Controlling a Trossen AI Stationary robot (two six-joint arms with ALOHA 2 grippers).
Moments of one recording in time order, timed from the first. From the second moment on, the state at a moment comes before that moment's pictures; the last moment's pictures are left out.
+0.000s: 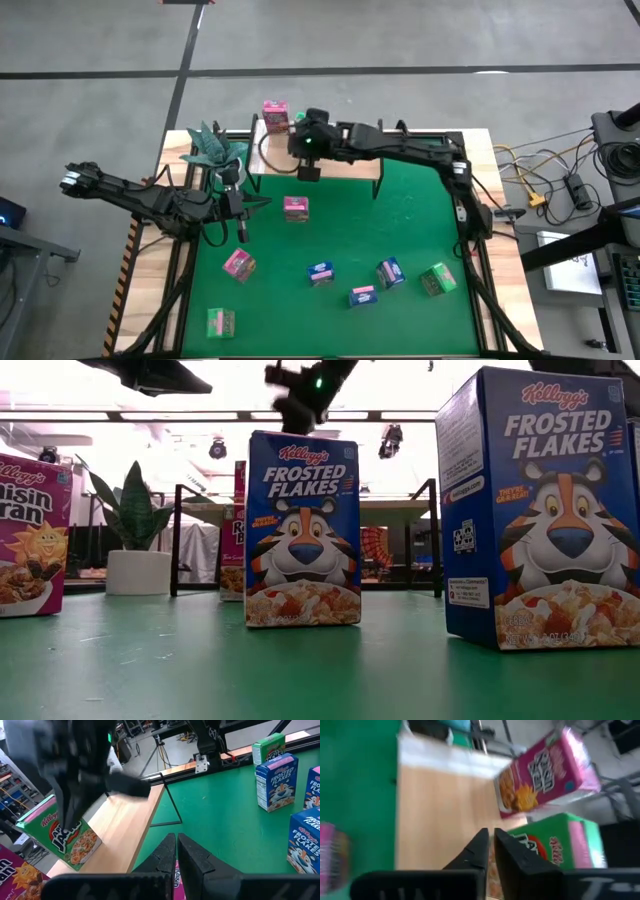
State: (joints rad) left arm -0.28 0.78 0.65 -0.14 -0.57 0.21; right arm -0.22 2.12 2.19 -0.80 0.36 -0.41
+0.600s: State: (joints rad) left arm -0.28 0.78 0.65 -0.15 -0.57 0.21; right arm -0.27 2.20 2.19 -0.82 0.58 -0.49
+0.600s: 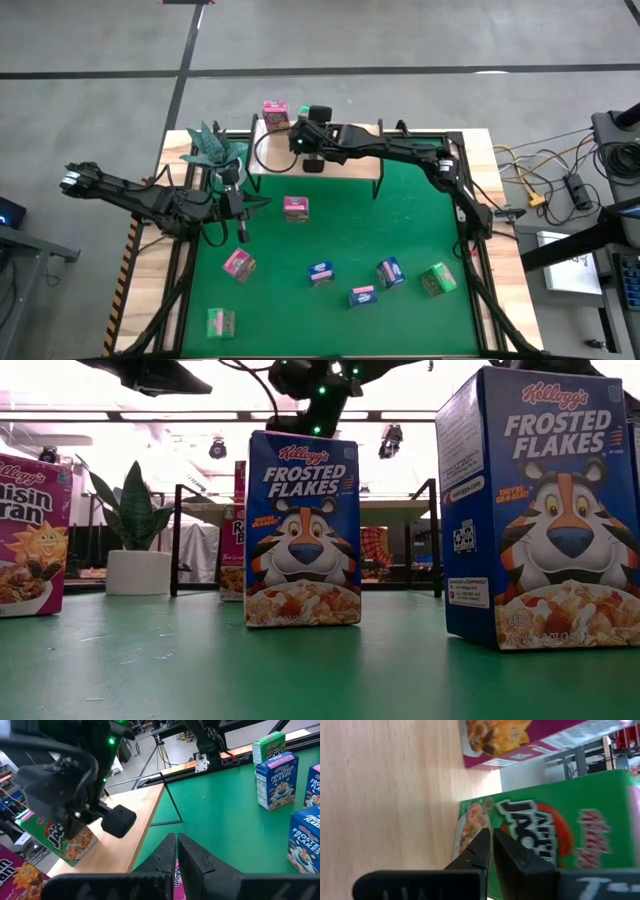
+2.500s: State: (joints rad) left arm -0.28 0.78 0.65 -0.15 -0.57 0.21; right arm -0.31 2.19 2.19 -0.80 0.53 -0.49
